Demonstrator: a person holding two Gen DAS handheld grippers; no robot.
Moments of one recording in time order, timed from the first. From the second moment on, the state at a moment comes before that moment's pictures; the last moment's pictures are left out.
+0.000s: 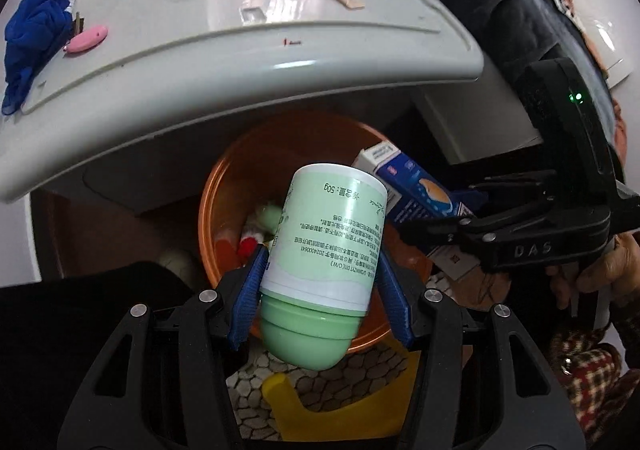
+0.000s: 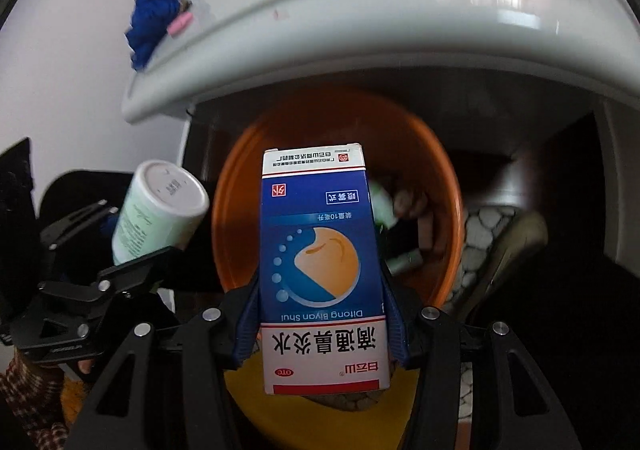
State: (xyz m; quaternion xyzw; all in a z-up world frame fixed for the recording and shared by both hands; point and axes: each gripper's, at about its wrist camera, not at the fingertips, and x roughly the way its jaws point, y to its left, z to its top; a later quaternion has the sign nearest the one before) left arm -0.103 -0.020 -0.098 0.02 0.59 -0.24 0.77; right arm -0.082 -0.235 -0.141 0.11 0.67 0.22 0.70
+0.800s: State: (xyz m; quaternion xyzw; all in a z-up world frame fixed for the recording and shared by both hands) left arm -0.043 -0.027 -0.029 0.07 0.48 -0.11 0.87; right arm -0.044 -0.268 -0.039 0.08 0.52 0.19 0.83
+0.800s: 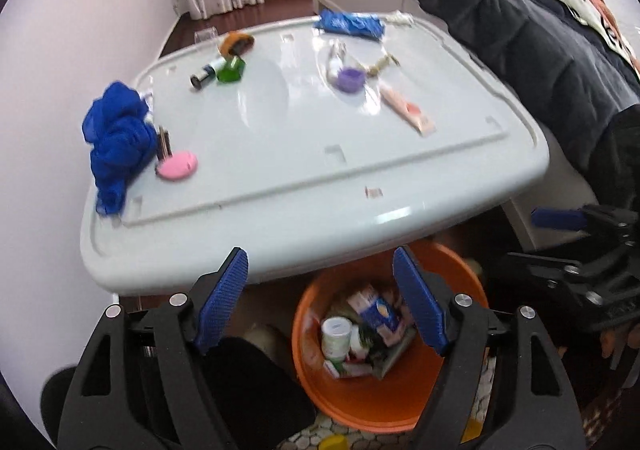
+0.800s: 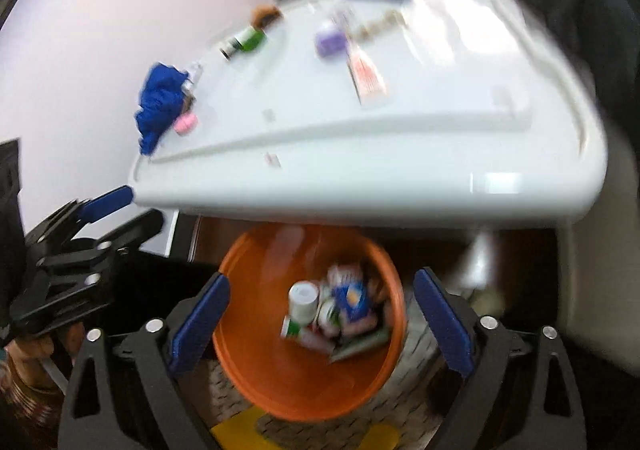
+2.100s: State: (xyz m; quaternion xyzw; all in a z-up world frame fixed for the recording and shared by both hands) left arm 0.055 -0.006 -0.055 -0.01 0.47 -0.11 0.88; right arm 0.117 -0.233 -0.048 0.02 0.49 0.18 0.85
